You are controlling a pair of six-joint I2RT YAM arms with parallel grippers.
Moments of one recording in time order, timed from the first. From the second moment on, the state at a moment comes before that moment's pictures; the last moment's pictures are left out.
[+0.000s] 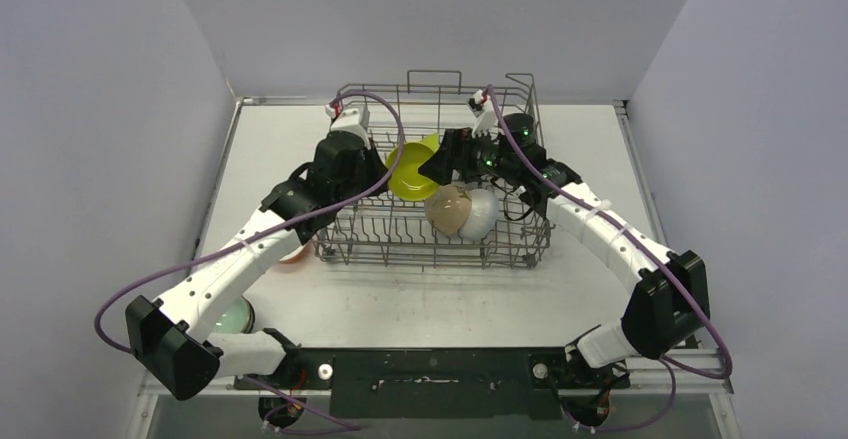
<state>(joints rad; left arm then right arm) -0.64 1.26 1.23 -0.47 -0.23 -0.59 0.53 1.44 1.22 -0.12 -0.45 0.43</state>
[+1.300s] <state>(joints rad) -0.39 1.12 0.82 0.26 0.53 -0.96 0.52 1.48 1.21 -0.12 -0.53 0.40</state>
